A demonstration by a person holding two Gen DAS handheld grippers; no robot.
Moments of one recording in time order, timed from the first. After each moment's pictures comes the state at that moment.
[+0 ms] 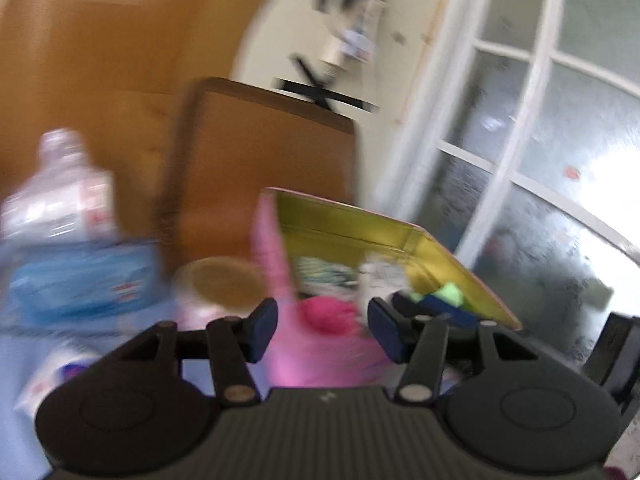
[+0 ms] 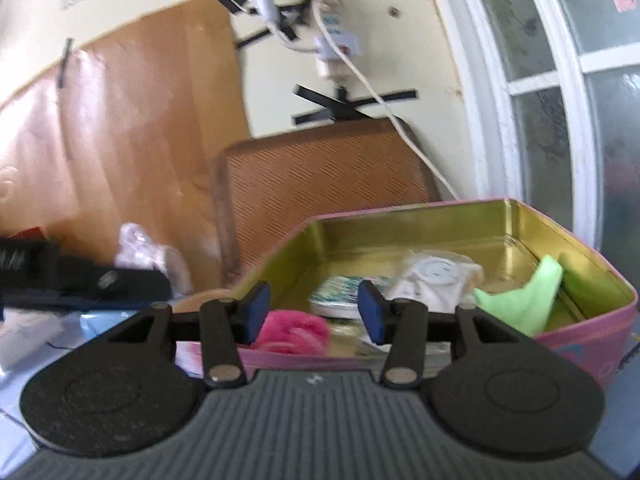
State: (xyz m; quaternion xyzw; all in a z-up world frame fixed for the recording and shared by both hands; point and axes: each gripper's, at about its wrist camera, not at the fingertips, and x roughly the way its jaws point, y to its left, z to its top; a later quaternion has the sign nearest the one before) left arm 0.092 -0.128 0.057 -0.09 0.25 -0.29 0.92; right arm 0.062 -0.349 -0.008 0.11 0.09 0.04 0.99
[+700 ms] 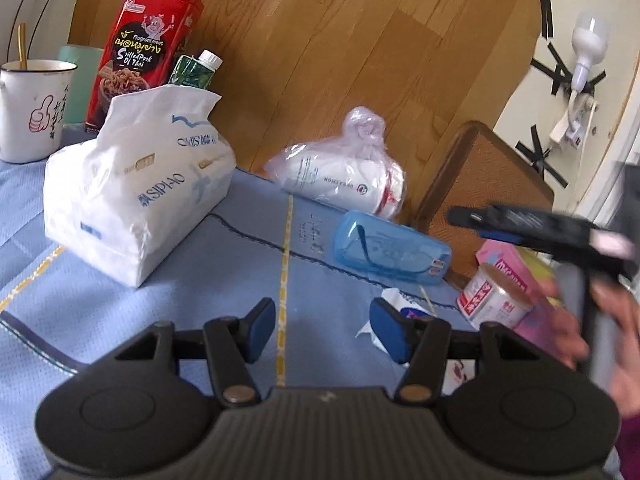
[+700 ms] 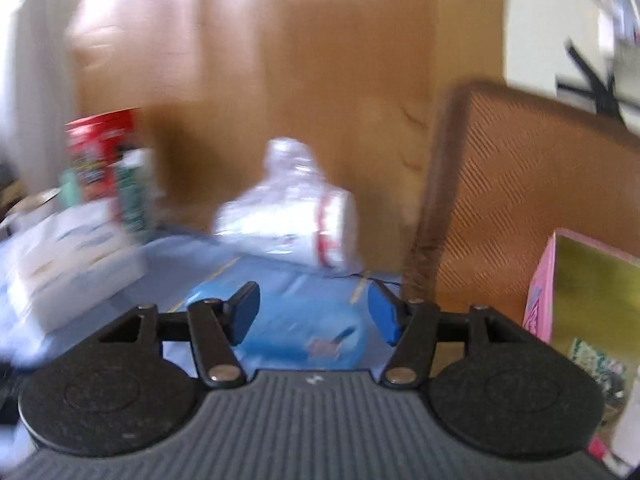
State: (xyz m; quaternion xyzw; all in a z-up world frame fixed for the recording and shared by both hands) left arm 0.080 0.061 -0.009 -0.21 0.26 -0.09 0.94; right arm 0.216 -0.179 0.031 -0.02 0.24 0.19 0.95
